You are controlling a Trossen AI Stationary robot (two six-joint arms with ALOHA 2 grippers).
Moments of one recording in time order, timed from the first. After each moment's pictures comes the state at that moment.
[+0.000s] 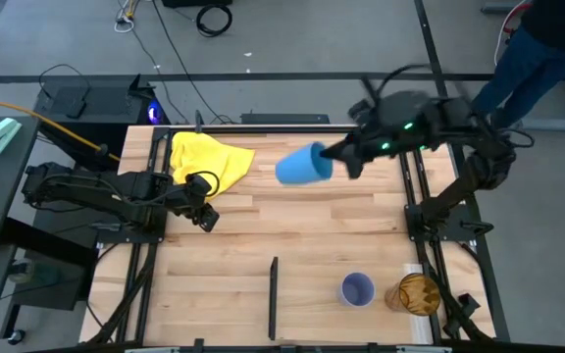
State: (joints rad) left arm -0.08 0.94 0.76 -0.80 -0.15 -0.93; right arm 0.06 1.53 2.21 -1.22 0.14 0.74
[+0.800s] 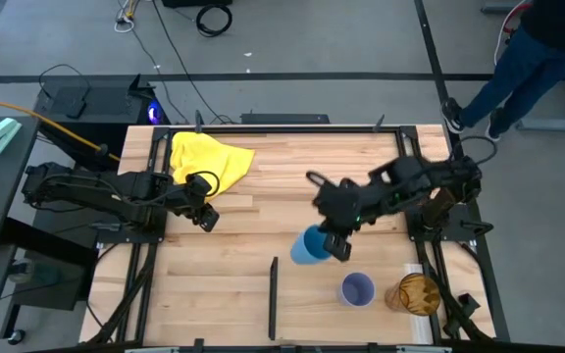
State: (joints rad) left arm -0.08 0.94 0.76 -0.80 -0.15 -0.93; right arm 0.36 1.78 2.28 -1.51 0.13 0.72
